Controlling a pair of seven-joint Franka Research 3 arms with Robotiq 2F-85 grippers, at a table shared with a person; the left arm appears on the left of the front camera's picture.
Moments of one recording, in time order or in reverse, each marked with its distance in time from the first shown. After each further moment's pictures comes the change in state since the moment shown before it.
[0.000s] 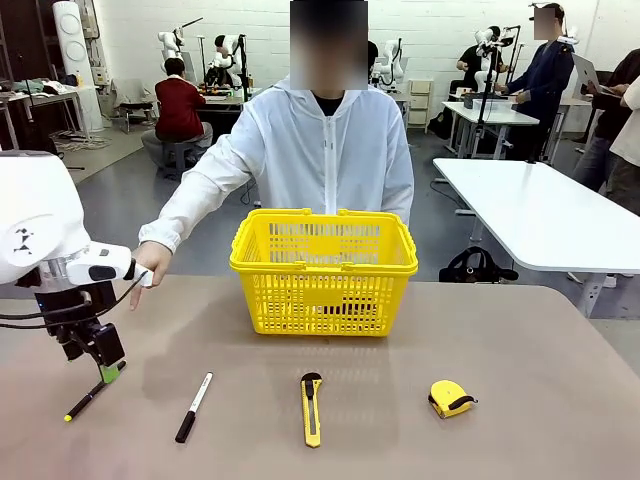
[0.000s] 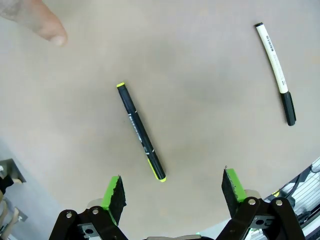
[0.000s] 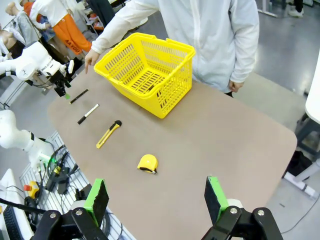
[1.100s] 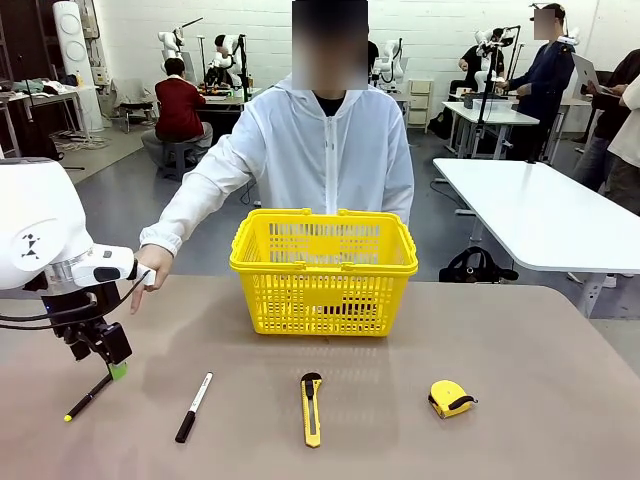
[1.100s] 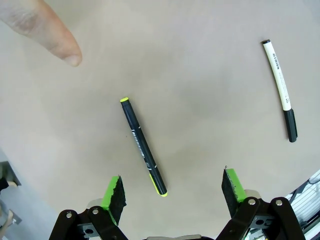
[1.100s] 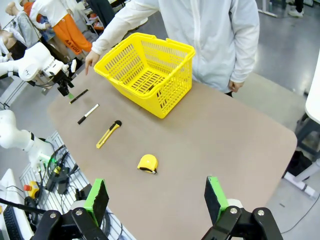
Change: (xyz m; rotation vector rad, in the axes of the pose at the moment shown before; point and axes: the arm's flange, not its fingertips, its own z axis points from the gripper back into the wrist) left arm 0.007 0.006 -0.009 -0.010 -0.038 0.028; right arm 0.000 0.000 0.000 0.000 0.000 0.000
